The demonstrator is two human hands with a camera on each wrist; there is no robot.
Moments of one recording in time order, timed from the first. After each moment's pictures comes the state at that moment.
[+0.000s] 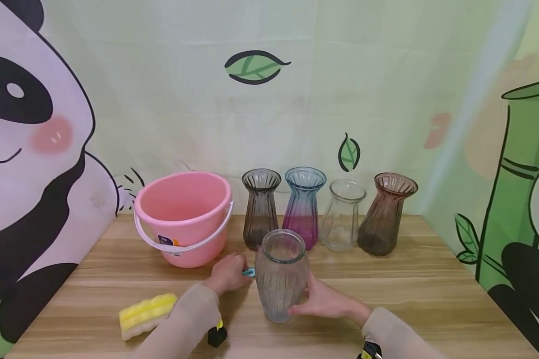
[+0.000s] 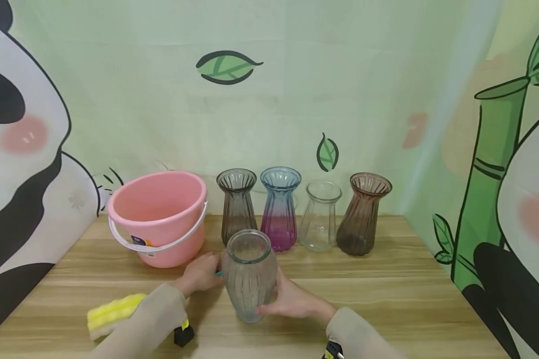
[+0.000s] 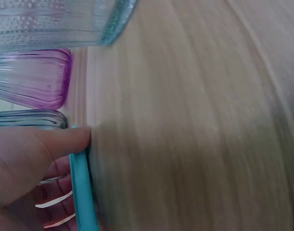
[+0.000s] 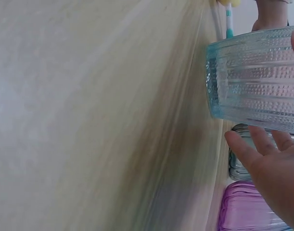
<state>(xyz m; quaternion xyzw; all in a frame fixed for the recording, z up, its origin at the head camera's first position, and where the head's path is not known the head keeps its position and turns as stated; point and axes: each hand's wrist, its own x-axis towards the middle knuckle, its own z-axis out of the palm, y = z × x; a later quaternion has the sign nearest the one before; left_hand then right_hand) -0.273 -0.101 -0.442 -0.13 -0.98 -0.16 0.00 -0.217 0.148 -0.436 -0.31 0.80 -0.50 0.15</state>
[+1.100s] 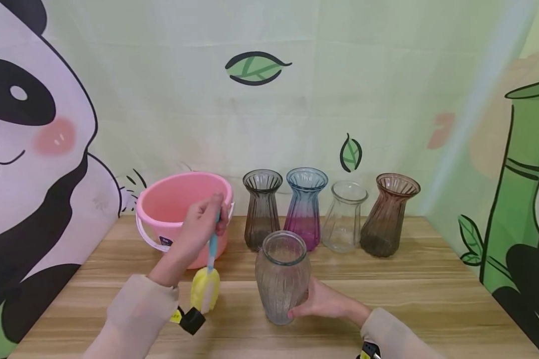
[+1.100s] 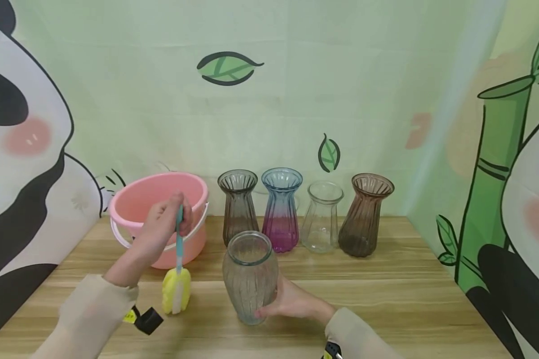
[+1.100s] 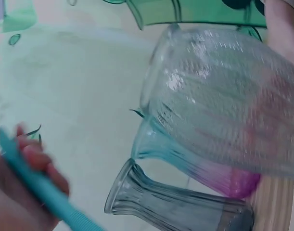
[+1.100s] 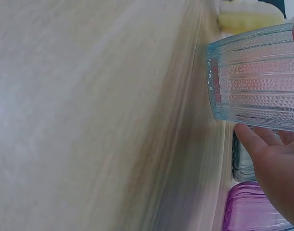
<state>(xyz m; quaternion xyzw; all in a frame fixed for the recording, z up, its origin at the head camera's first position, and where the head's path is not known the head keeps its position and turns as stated) -0.222 -0.126 -0.282 -0.15 -0.74 -0.65 0.06 -0.222 0.144 -0.436 -0.29 0.77 -0.53 0.19</state>
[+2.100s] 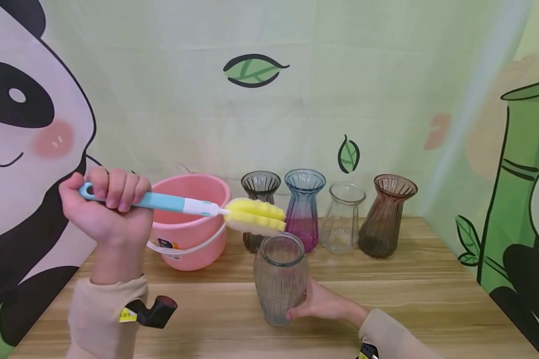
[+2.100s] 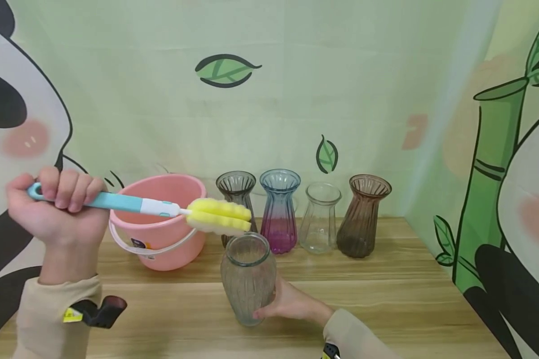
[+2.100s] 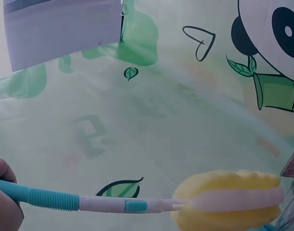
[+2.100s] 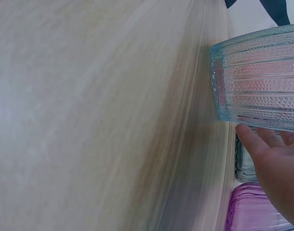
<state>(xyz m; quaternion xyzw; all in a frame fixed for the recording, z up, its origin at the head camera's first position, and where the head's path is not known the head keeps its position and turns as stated) -0.187 -0.175 -0.211 -0.28 -0.05 -0.95 0.15 -0.222 0.144 -0.439 -0.27 0.77 -0.54 0.20</state>
